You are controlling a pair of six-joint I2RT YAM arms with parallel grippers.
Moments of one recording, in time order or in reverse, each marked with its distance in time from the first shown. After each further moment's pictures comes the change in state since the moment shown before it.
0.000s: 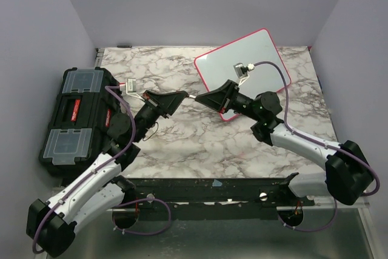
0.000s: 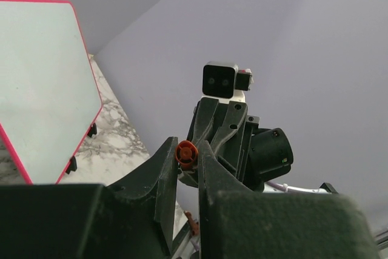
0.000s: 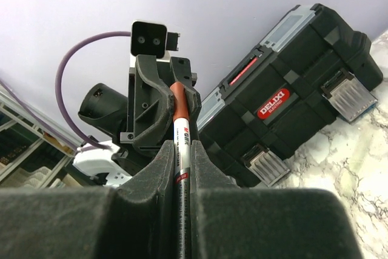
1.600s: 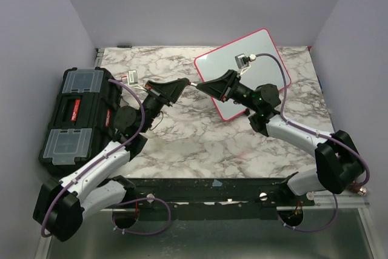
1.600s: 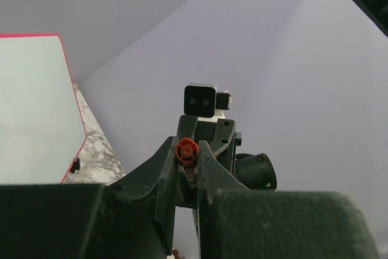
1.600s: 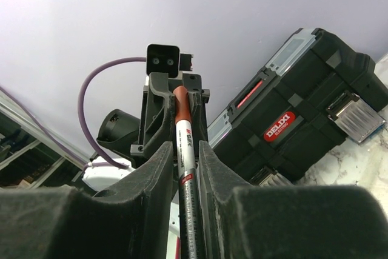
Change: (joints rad) left arm 0.016 0.190 0.037 0.233 -0.028 -0.074; right arm -0.061 0.116 0.078 0.111 -0.029 0.137
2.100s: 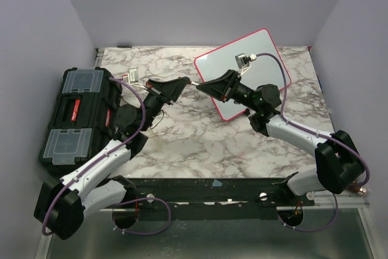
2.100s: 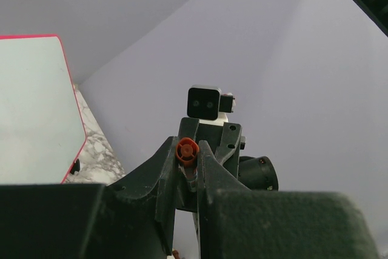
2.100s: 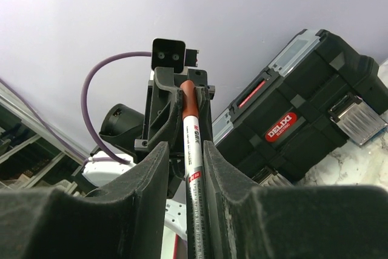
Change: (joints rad) left arm 0.002 0.018 0.018 -0.001 0.005 0.000; right arm -0.001 0.000 0.000 0.019 -0.016 -0.004
